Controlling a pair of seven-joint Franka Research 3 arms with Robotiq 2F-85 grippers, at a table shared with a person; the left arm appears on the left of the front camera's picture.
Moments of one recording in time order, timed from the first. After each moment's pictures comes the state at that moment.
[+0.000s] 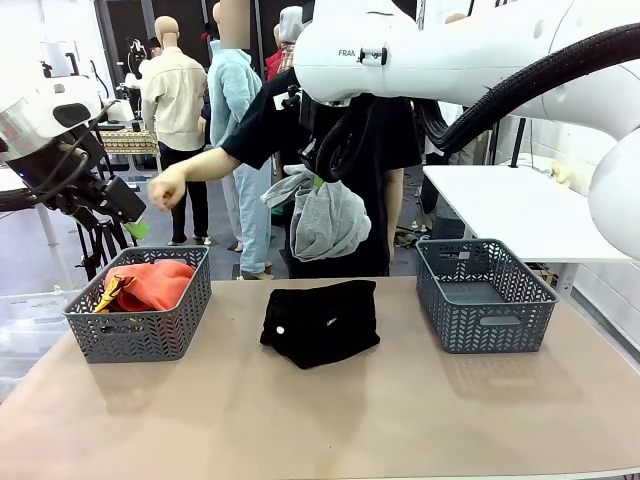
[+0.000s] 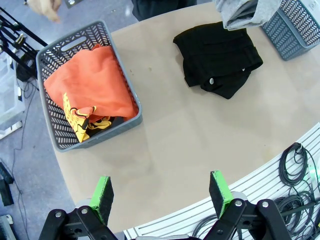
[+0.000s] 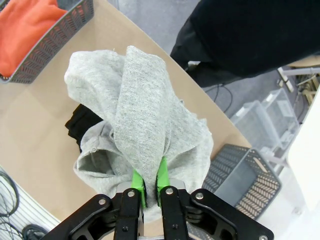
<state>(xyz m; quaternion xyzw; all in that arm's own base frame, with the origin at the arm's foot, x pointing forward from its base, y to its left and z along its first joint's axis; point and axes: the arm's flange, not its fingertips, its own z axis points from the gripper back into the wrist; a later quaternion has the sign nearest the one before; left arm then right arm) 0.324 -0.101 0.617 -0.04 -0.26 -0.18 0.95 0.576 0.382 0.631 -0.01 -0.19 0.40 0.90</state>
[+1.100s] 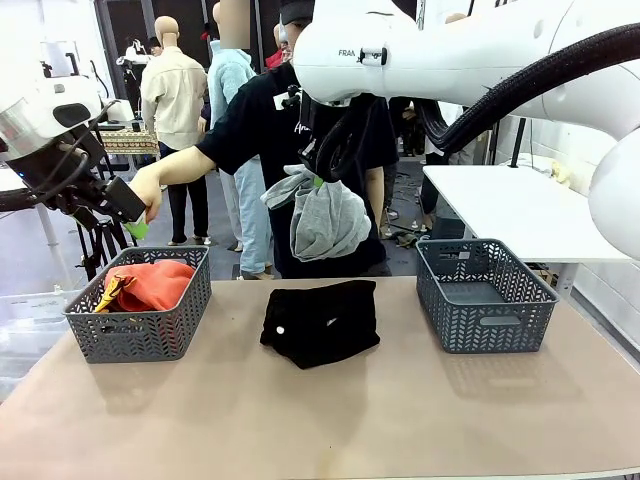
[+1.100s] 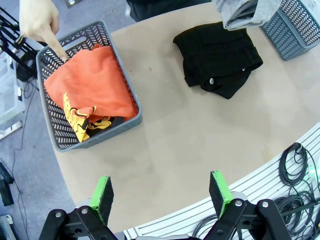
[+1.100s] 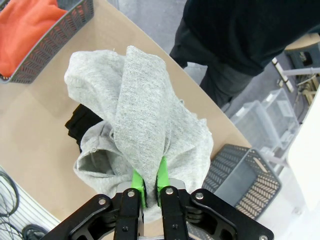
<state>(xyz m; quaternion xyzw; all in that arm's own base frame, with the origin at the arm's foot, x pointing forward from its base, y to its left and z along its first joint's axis) 0.324 -0.101 0.617 -0.04 -0.26 -0.18 0.95 0.576 0.382 0.631 -0.01 -0.19 0.40 0.90</state>
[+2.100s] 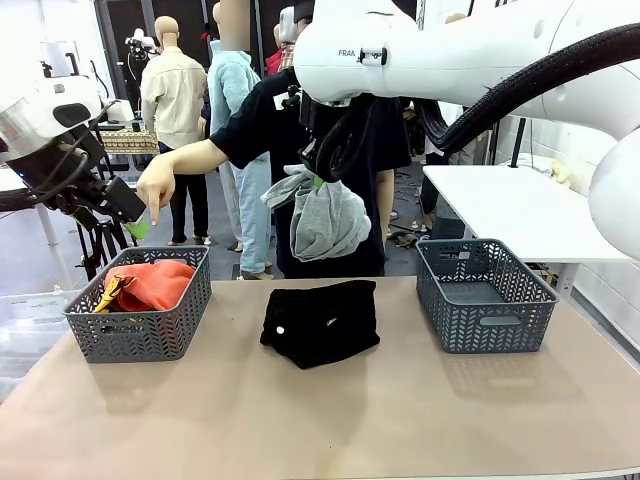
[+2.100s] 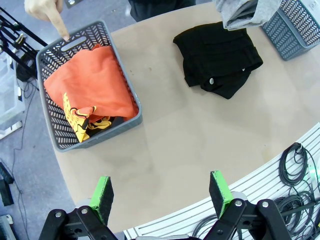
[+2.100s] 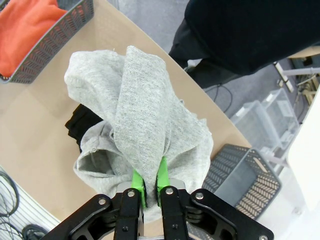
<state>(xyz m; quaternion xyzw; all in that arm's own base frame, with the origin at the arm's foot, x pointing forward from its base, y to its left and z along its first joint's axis) 0.324 -0.101 0.617 -0.04 -0.26 -0.18 0.95 0.576 0.382 0.631 -0.01 -0.19 0.40 0.90</state>
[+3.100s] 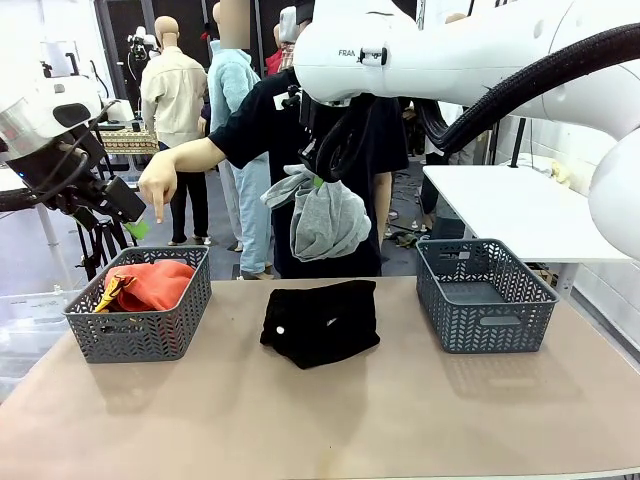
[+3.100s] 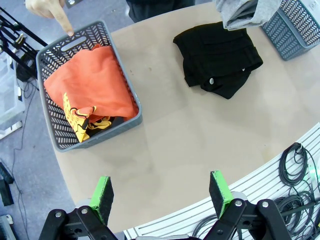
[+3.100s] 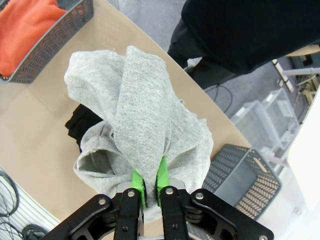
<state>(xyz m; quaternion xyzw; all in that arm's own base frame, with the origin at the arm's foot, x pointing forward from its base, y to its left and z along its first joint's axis) 0.324 -0.101 0.617 -0.04 -0.26 -0.18 0.95 0.576 0.382 0.631 -0.01 -0.19 0.40 0.90</state>
